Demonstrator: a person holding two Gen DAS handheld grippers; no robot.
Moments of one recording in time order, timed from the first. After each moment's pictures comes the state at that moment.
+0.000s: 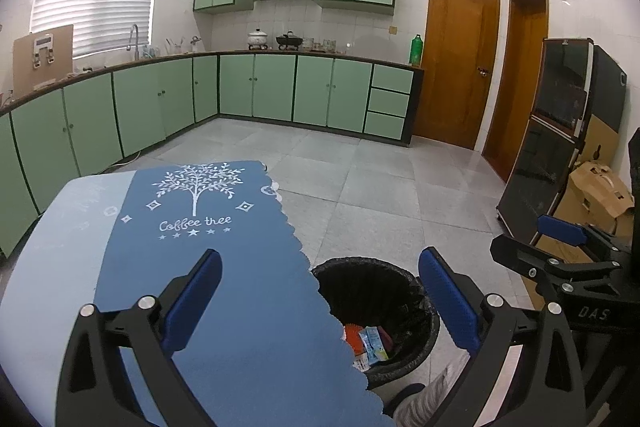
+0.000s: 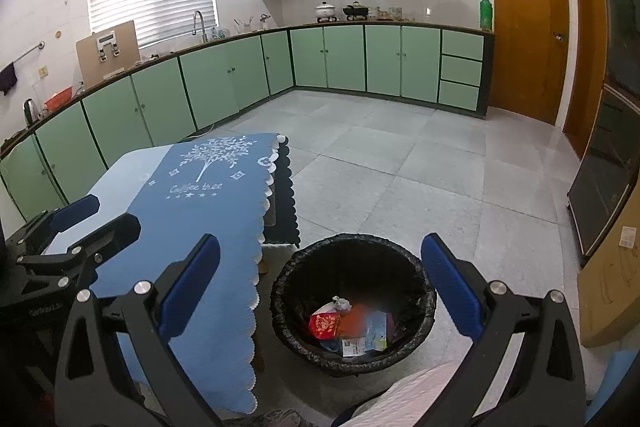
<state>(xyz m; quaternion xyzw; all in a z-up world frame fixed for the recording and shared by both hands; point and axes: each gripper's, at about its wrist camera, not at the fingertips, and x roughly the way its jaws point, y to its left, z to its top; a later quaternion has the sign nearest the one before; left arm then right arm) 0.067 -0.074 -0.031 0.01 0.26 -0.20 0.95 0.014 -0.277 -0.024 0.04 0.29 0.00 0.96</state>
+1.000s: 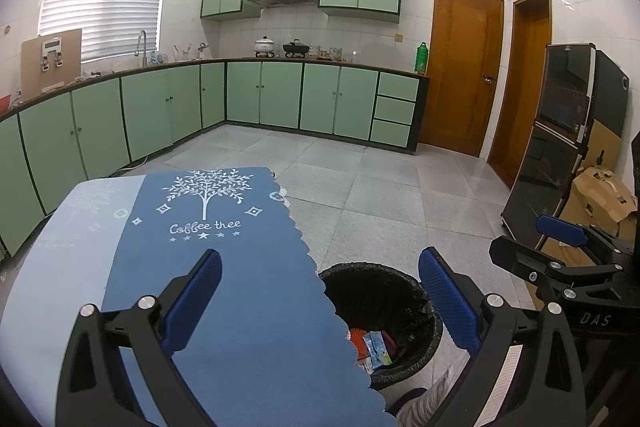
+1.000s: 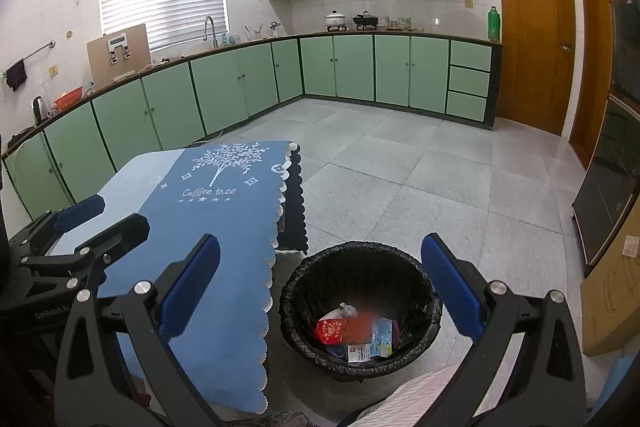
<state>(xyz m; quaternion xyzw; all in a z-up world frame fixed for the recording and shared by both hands) 0.056 -0.067 -0.029 0.00 0.25 -0.18 0.95 0.004 -0.266 -0.017 0.03 0.28 0.02 0.96</state>
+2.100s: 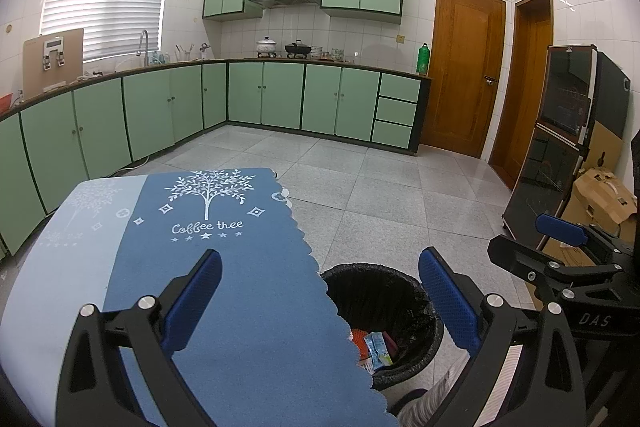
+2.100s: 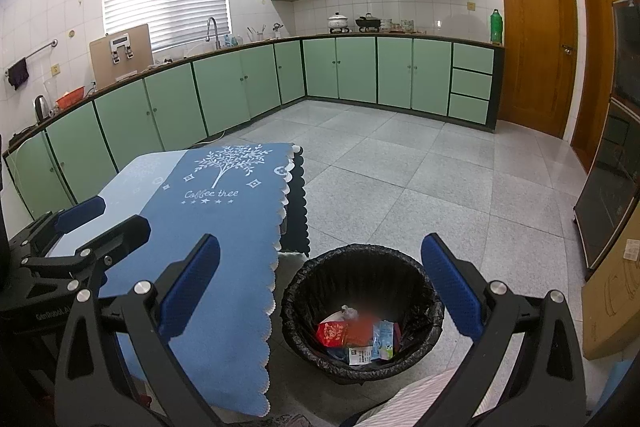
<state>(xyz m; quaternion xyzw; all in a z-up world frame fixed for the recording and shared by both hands) 0.056 -0.065 -0.029 0.00 0.25 -0.18 0.95 0.004 -0.263 -0.016 0.03 0.28 0.02 0.96</state>
